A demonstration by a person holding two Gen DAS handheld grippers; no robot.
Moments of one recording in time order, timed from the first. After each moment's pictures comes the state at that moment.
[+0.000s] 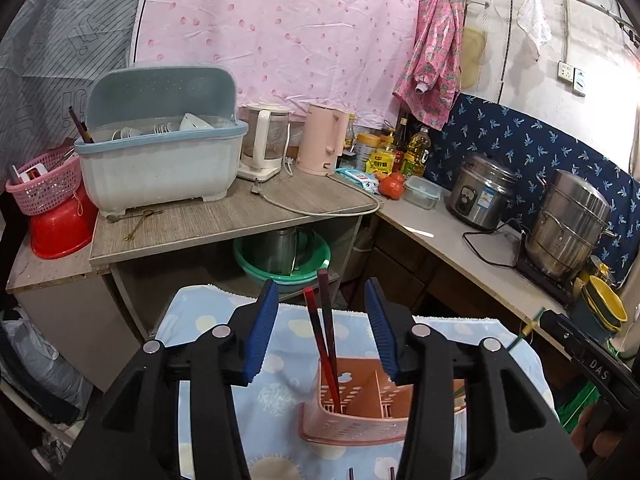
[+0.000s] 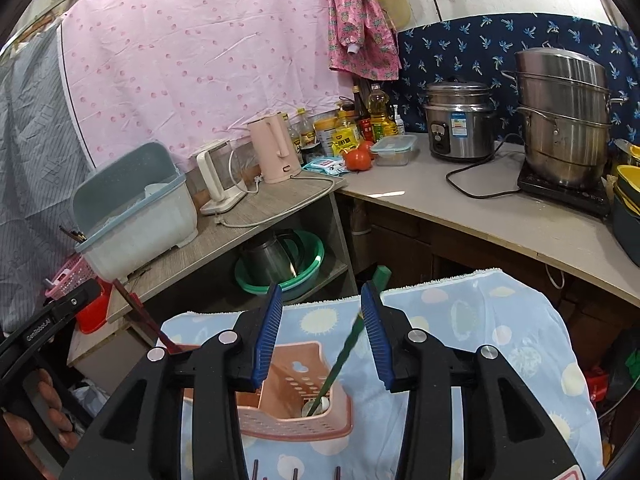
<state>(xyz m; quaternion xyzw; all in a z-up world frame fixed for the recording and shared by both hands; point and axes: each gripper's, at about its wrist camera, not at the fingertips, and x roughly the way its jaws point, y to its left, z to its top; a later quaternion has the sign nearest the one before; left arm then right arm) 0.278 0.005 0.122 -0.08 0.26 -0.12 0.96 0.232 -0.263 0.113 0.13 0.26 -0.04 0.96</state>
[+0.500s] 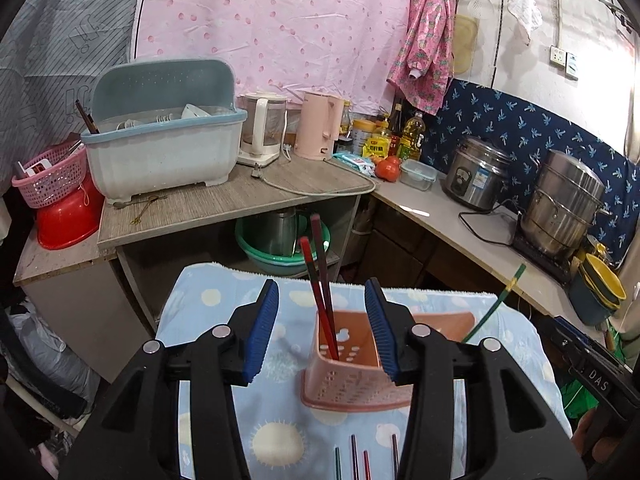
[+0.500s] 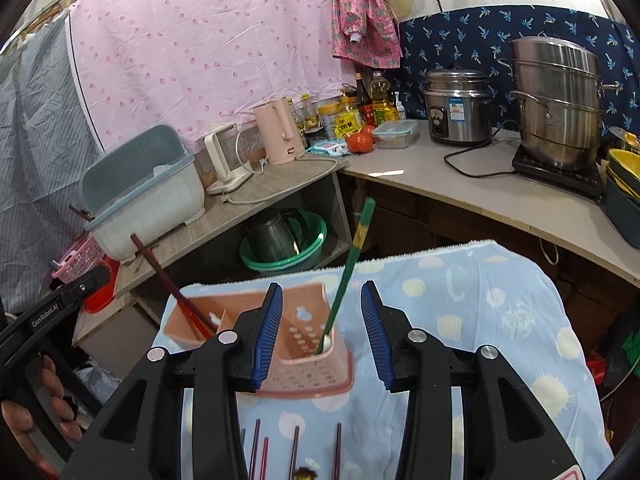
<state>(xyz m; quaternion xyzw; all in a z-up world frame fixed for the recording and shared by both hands) 0.241 0.003 0.108 -0.06 0.28 -0.12 0.95 0.186 -0.251 0.097 0.13 0.28 -0.03 0.95</state>
